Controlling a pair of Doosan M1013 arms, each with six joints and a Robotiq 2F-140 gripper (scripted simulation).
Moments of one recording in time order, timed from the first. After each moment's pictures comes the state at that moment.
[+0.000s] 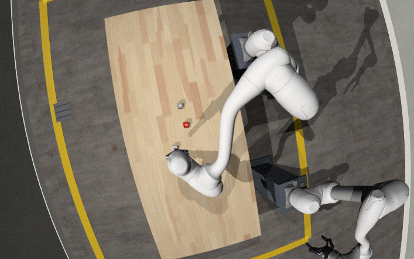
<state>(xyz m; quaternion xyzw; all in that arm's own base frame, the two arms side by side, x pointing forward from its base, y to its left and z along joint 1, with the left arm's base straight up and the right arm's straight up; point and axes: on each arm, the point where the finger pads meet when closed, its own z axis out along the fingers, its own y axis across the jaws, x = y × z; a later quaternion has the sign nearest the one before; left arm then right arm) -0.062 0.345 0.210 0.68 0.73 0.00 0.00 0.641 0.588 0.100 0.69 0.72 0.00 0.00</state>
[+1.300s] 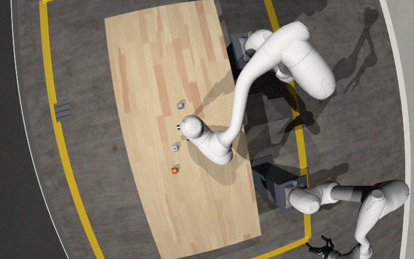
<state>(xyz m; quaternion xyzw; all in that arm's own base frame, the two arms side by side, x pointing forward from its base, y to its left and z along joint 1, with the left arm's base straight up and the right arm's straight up) -0.062 0.345 0.210 0.68 0.73 0.00 0.00 0.552 0.442 0.070 0.69 0.72 0.00 0.00</state>
